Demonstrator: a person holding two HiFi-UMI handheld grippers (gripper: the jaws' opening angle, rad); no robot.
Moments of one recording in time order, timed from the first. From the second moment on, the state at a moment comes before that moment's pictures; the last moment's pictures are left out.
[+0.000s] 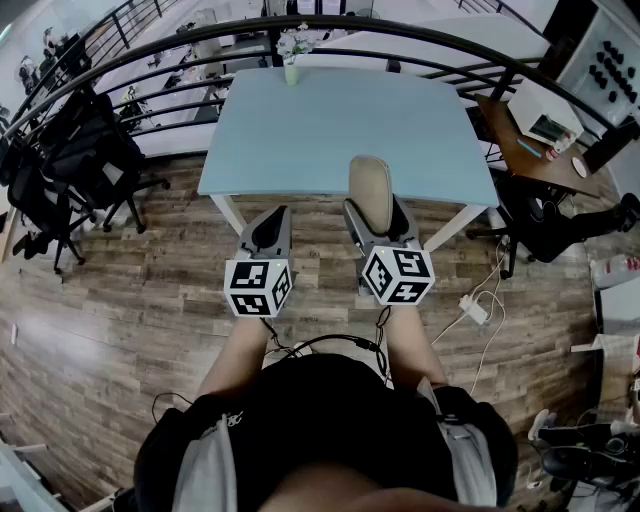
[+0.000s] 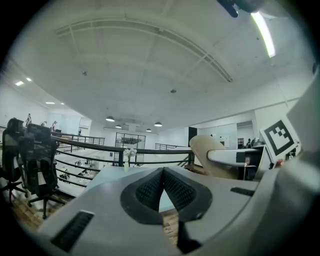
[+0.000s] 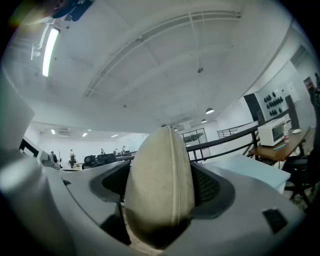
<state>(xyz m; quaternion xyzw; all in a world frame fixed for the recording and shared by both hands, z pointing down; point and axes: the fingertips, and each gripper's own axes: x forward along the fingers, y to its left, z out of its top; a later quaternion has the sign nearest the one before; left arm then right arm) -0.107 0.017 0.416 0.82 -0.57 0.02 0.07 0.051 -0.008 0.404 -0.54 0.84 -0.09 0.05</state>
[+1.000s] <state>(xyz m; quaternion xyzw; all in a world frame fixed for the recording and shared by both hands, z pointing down) -0.119 0.040 0.407 0.83 -0.55 0.01 0.06 0.038 0.014 0.411 -0.55 0.82 -0.12 0.05</state>
